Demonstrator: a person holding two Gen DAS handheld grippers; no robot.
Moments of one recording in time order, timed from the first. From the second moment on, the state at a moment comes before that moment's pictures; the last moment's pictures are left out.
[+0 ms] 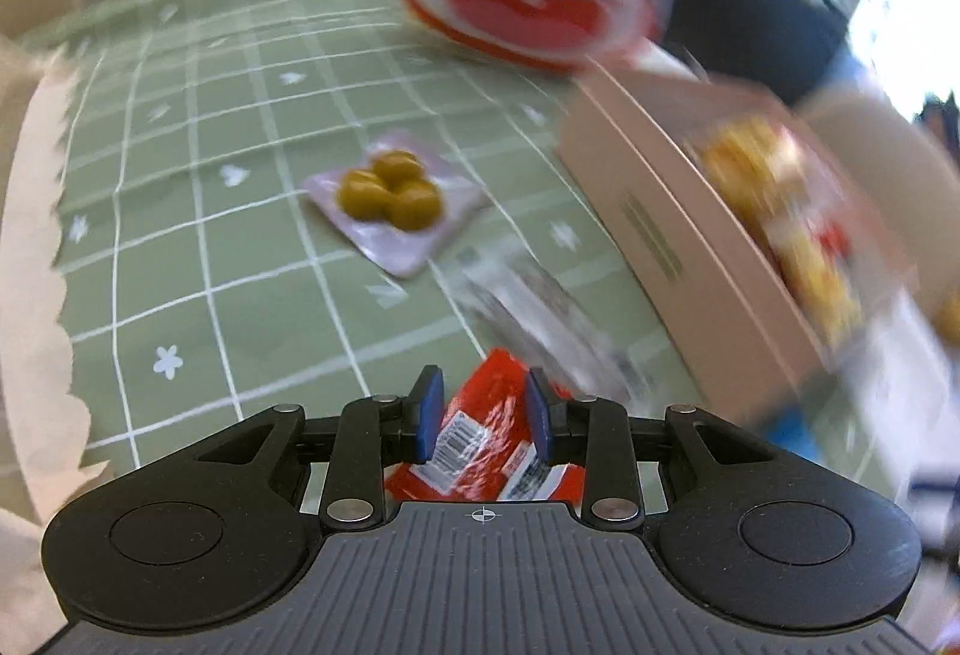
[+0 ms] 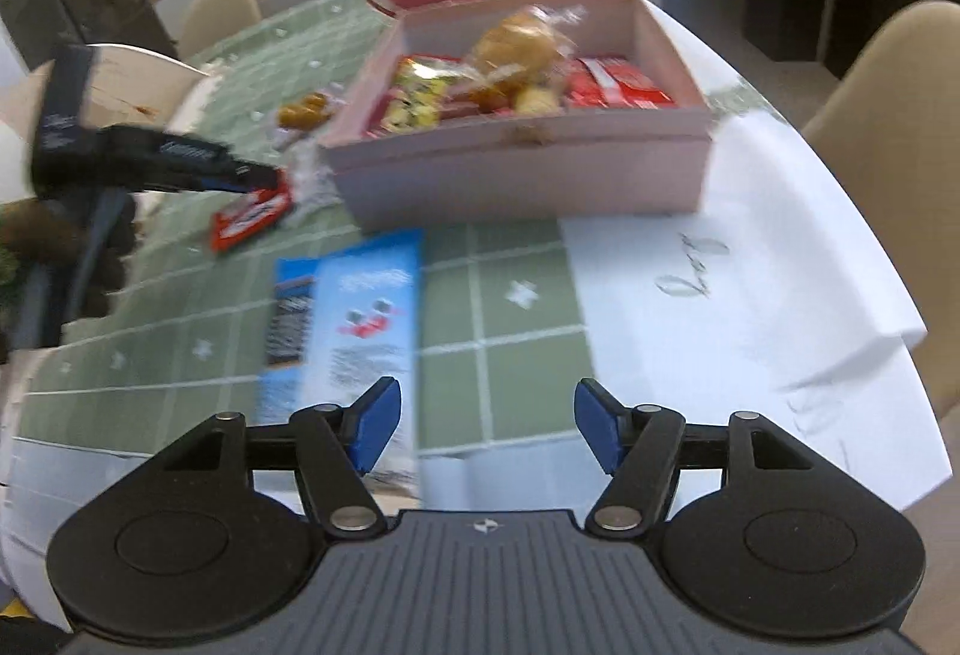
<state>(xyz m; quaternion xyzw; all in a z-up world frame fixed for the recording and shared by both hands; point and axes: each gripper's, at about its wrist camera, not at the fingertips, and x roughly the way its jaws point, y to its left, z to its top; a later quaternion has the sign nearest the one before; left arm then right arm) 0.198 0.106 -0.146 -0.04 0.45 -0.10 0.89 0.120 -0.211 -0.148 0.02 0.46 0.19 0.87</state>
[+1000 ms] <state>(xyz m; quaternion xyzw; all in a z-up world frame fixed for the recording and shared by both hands) 0.135 0.055 -0.140 0.03 0.45 -0.06 0.89 0.089 -0.204 -0.186 -0.04 0.35 0.14 0.92</state>
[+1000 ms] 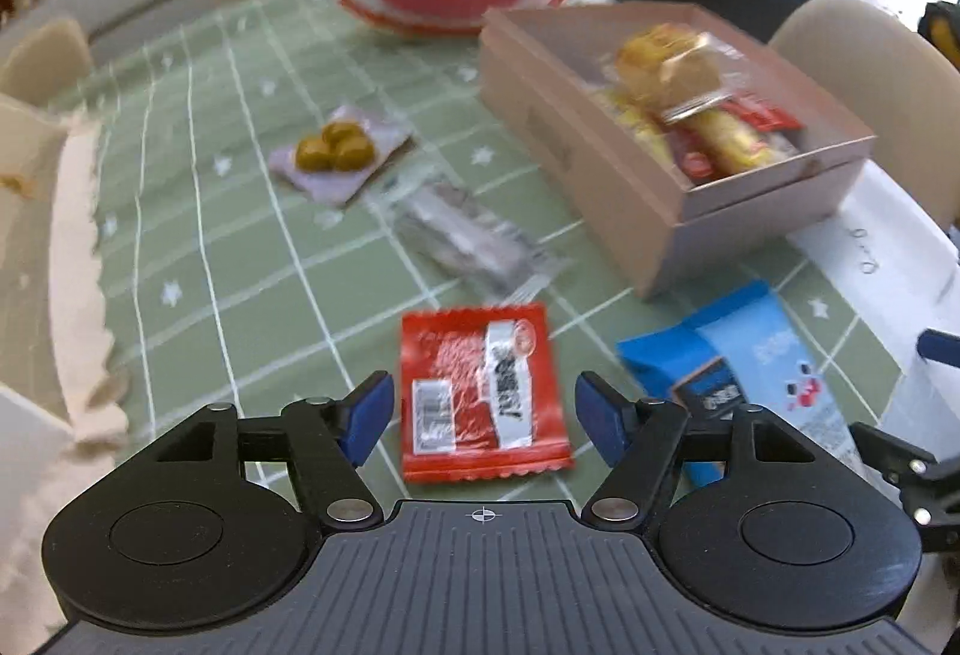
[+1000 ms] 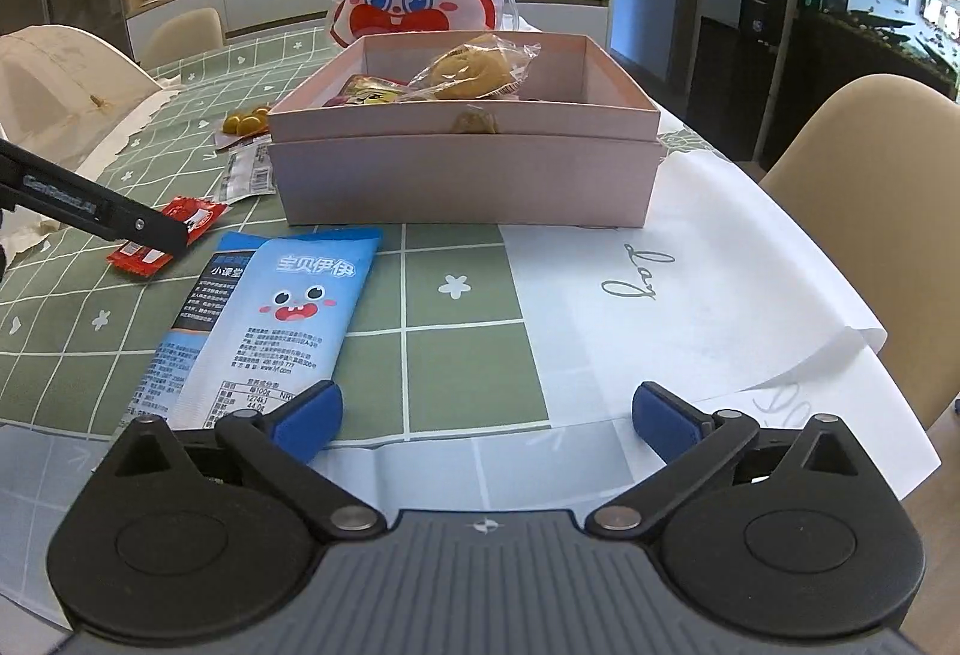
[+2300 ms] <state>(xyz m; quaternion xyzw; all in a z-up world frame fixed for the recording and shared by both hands) 0.050 0.064 -0.139 -0.06 0.48 -0.03 0.88 0.101 -0.114 -0.159 -0.09 0.44 0.21 0.87</state>
